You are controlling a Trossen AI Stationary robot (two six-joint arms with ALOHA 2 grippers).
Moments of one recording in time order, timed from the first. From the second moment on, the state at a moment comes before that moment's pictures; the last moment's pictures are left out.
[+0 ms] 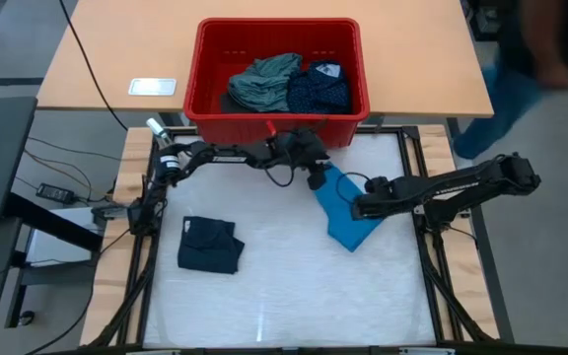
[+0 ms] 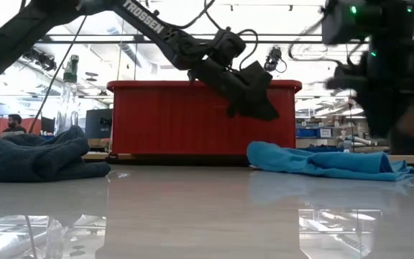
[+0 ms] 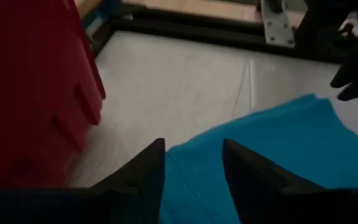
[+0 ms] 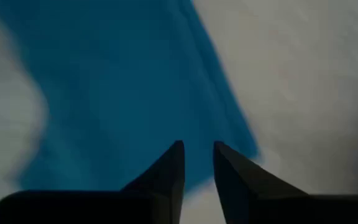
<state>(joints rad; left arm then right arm) 0.33 2.14 1.63 0.01 0.10 0.03 0.06 1.23 0.77 -1.03 0.23 1.49</state>
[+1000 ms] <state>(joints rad) 0.33 1.79 1.29 -0.26 0.52 -0.01 0.38 1.67 0.87 -0.36 0.22 1.87</state>
